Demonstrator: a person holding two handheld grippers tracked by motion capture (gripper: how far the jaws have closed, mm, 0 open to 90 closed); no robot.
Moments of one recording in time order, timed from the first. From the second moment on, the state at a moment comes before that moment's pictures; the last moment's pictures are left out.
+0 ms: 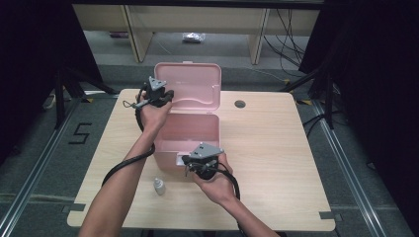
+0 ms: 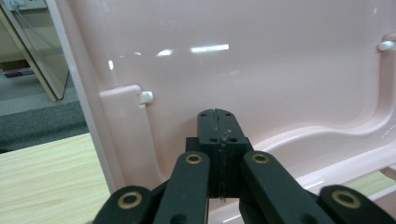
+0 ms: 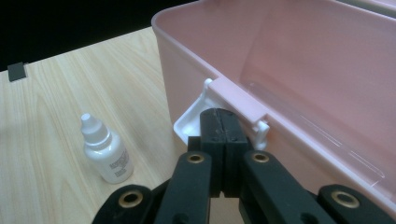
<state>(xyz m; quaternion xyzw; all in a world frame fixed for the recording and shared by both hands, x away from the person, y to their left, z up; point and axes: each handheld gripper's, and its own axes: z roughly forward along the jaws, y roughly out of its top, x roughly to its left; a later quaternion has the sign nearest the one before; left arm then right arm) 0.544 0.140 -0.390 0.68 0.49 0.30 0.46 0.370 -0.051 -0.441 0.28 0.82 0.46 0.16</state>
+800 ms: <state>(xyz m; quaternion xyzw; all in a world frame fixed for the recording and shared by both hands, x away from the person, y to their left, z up) 0.539 0.139 -0.384 0.68 0.48 0.30 0.46 0.370 -0.051 -0.441 0.28 0.82 0.46 0.16</state>
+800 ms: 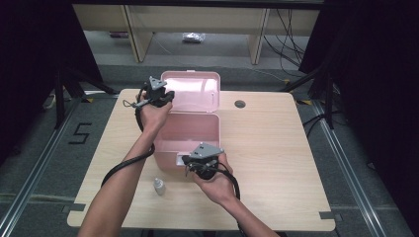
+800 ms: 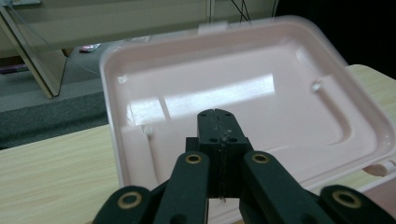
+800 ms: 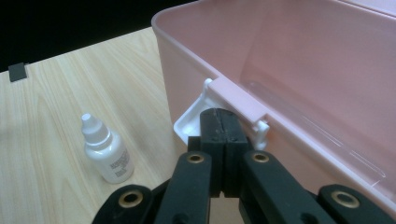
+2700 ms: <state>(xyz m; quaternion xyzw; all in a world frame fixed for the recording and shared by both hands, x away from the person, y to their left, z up) 0.448 0.157 -0.356 0.71 0.41 0.27 0.51 0.370 -0.079 -0.423 0.30 0.80 0.49 0.16</state>
